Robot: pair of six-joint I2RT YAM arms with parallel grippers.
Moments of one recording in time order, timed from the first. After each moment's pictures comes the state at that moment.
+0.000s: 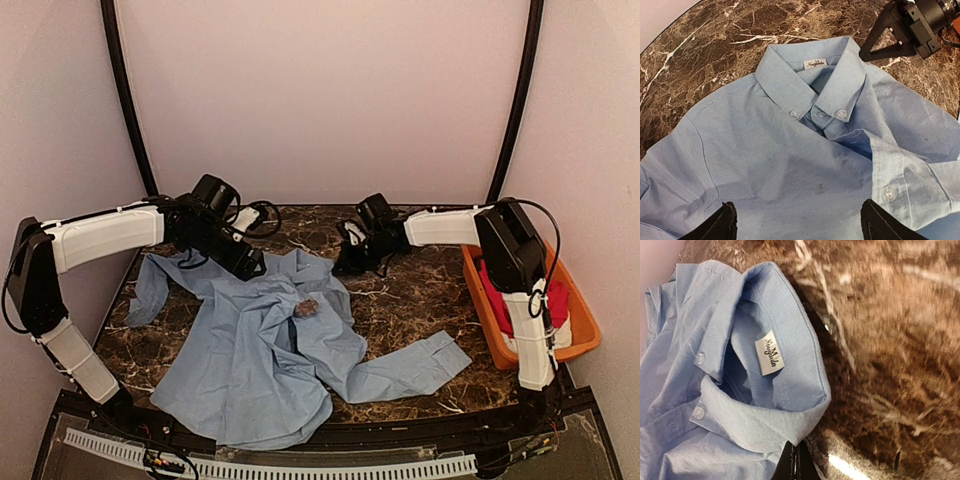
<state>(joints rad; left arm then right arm) -0.55 1.61 1.26 -0.62 0.10 0.09 0.61 2.23 1.61 -0.34 -0.46 0.42</state>
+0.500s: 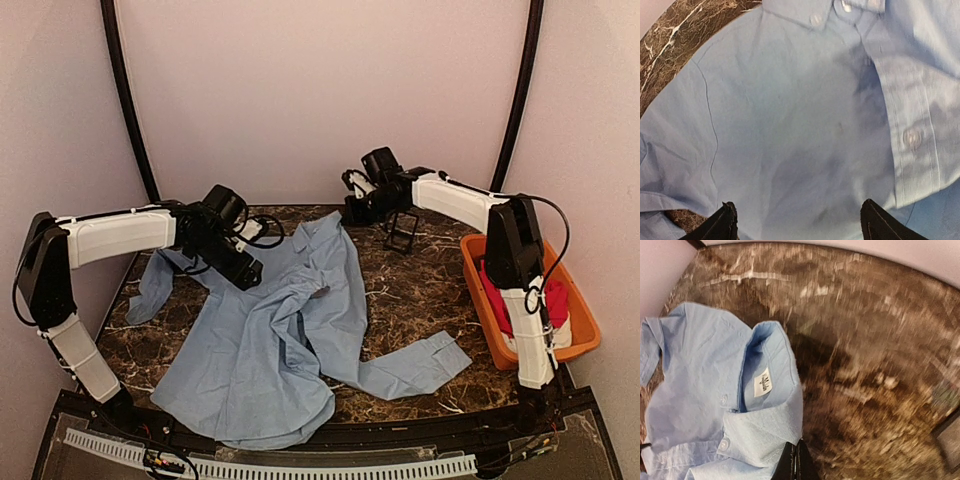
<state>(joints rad) -0.57 1.67 1.26 -0.66 -0.03 0.11 0.56 2.26 1.98 -0.59 -0.28 0.25</state>
